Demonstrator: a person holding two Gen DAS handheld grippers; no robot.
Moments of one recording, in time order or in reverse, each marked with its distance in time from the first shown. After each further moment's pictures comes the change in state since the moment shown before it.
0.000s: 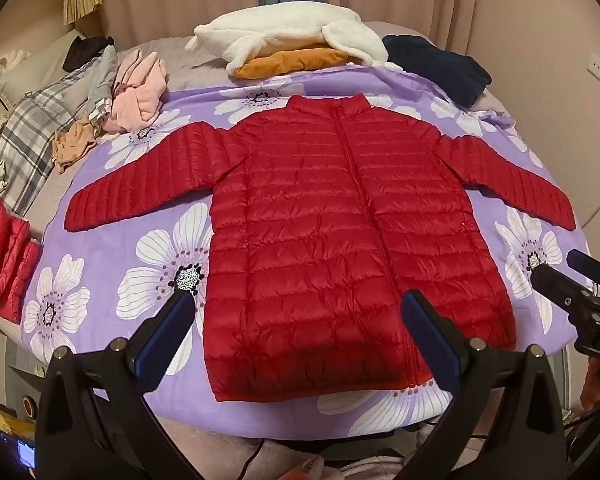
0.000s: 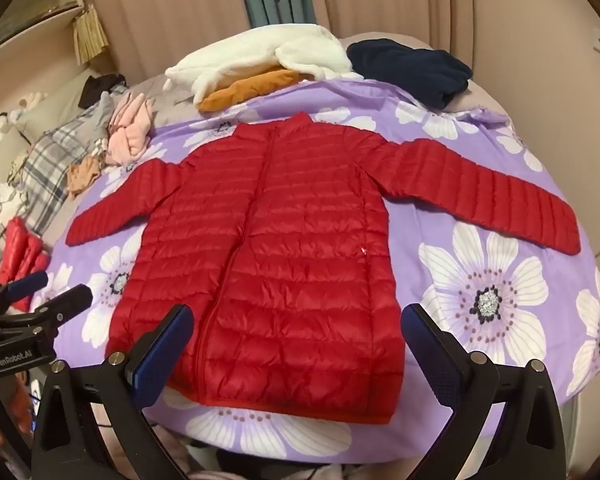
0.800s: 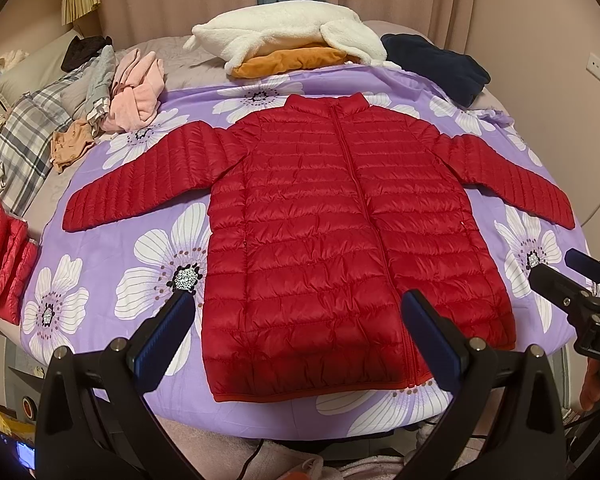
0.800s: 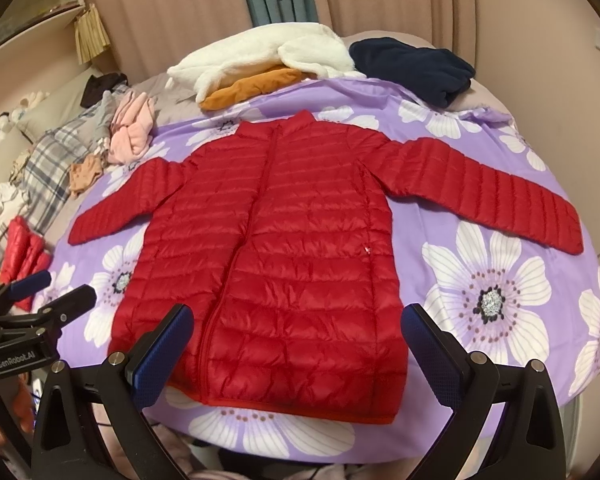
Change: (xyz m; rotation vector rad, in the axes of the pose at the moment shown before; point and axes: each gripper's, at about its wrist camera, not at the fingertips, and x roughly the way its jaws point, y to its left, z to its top) left arm 0.001 0.000 0.000 -0.001 0.002 -0.002; right arm 0.002 0.001 0.000 0.002 0.004 0.008
